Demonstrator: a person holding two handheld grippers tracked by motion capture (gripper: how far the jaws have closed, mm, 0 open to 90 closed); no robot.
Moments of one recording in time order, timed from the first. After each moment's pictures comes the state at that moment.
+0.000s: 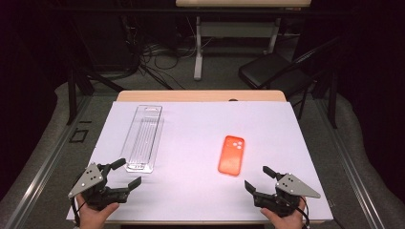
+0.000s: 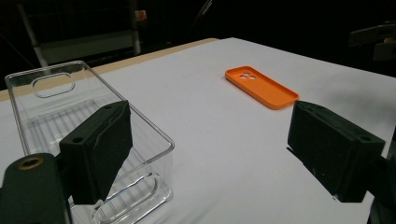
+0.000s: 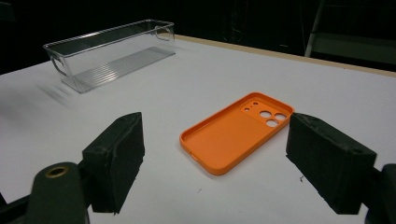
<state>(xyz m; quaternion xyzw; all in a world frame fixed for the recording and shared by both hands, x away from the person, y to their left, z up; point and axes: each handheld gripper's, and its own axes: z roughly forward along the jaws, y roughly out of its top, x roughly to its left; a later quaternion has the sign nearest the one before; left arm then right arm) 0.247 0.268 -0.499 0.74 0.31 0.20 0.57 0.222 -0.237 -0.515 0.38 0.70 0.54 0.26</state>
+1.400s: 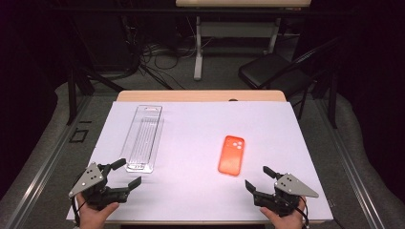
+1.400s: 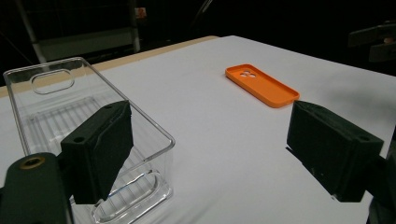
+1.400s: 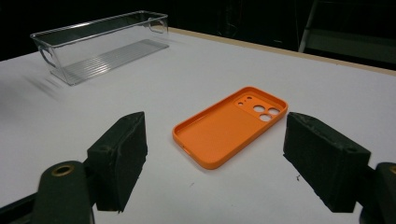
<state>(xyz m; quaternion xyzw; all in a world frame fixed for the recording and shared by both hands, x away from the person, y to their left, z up) 0.247 0.269 -0.500 0.74 0.31 0.20 0.56 0.223 -0.236 -0.516 0.39 0.71 0.52 0.27</state>
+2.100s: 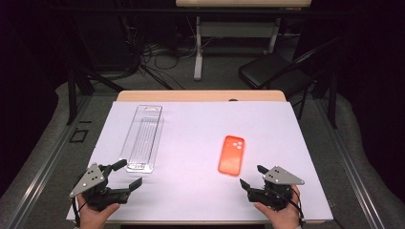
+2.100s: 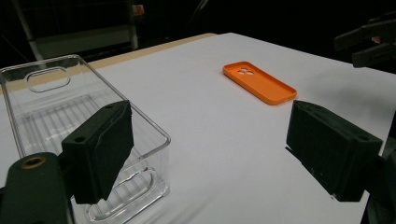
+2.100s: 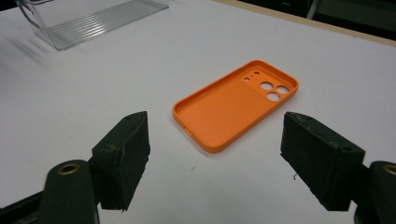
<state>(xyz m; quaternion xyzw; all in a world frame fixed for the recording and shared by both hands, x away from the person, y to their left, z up) 0.246 0.267 -0.500 0.74 0.31 0.20 0.56 0.239 -0.221 -0.509 0.40 0.76 0.45 0.25</state>
